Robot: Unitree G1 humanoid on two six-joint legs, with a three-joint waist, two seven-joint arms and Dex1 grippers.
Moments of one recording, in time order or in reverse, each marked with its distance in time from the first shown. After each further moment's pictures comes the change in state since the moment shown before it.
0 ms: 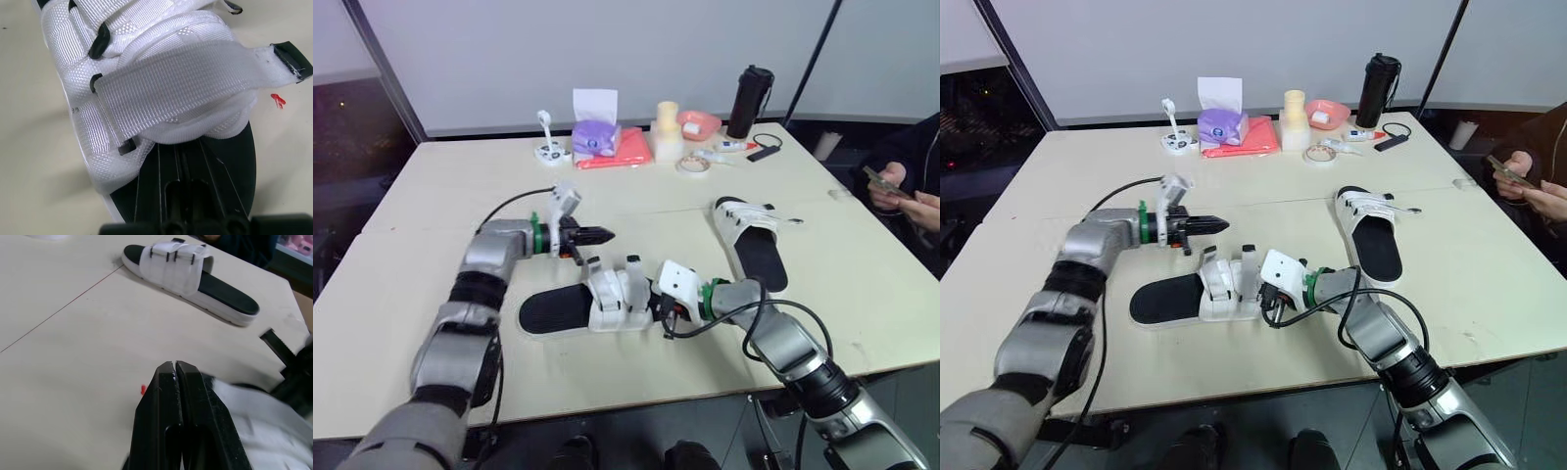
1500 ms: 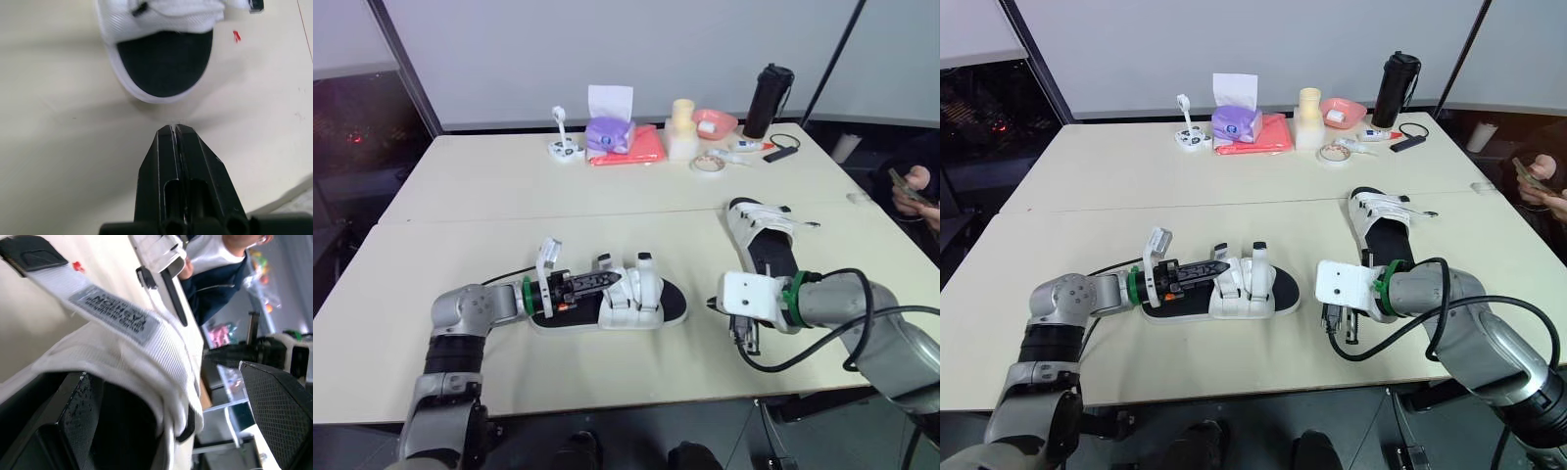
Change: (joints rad) left arm 0.241 -0.119 0.194 -0.240 -0.509 0.749 0.339; right arm 0.141 -0.494 -0.197 -0.472 -0.021 0.121 0.183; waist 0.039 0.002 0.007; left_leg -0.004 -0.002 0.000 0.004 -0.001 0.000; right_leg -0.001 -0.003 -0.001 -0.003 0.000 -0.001
